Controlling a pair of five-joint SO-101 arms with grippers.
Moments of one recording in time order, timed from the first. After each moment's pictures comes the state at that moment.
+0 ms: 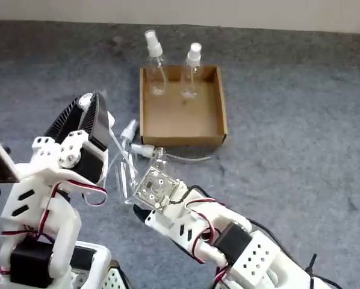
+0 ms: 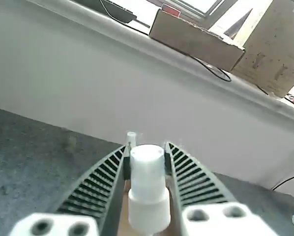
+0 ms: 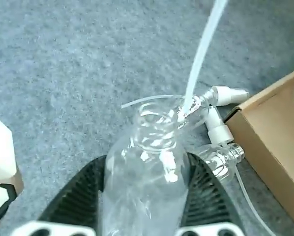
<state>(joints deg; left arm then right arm) 3.2 -81.3 45.4 44.6 29.2 -54.1 -68.7 68.4 42.5 13.8</state>
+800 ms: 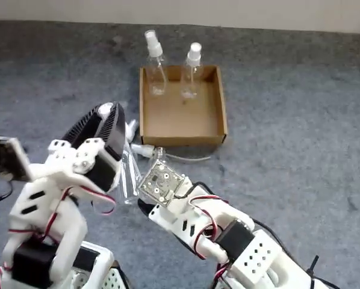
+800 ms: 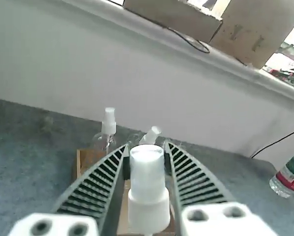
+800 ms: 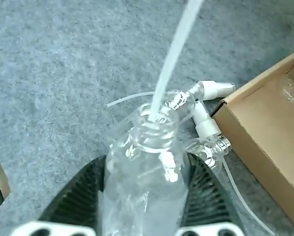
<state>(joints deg) 10.2 -81.0 47.3 47.3 29.2 -51.1 -68.7 68.4 42.5 13.8</state>
